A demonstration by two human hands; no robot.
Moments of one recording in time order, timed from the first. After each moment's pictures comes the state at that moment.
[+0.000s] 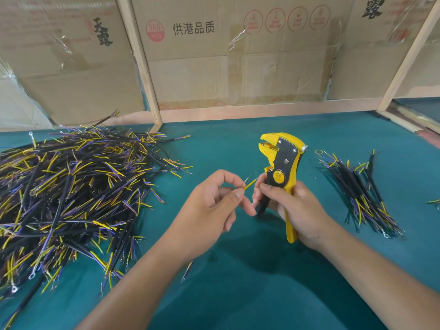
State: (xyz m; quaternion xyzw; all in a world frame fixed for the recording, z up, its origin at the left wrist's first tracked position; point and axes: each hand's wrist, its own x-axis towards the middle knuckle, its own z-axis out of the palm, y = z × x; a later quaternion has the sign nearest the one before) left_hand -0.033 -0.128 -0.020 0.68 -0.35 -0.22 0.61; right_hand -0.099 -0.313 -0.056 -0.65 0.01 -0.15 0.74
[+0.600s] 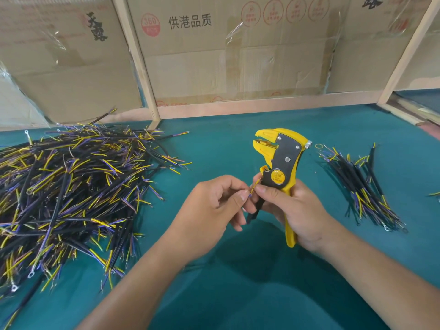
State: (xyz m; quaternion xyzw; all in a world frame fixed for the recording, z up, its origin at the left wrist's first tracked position) left_hand -0.038 -0.130 -0.023 0.70 -0.36 -0.19 0.58; right_hand -0.109 -0.299 -0.049 -0.62 -0.01 -0.14 0.77
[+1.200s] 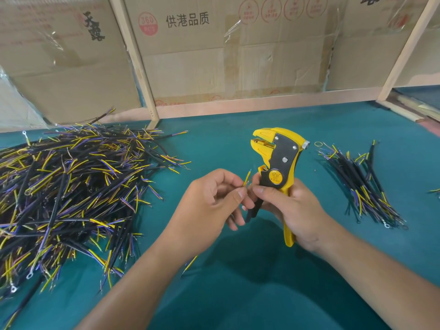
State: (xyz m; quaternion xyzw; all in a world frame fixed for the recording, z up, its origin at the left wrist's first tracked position) left_hand -0.037 -0.131 -0.022 0.68 -0.34 -0.19 0.62; right_hand -0.109 -0.296 -0.048 -0.67 -0.01 -0.14 0.73
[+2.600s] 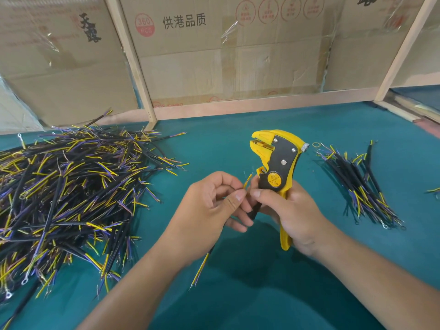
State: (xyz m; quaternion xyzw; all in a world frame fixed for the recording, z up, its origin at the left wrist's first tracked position) left_hand -0.037 -0.133 -0.025 0.64 -0.33 -0.23 0.65; right_hand -0.112 -0.292 -0.046 -0.69 0.00 -0.16 0.71
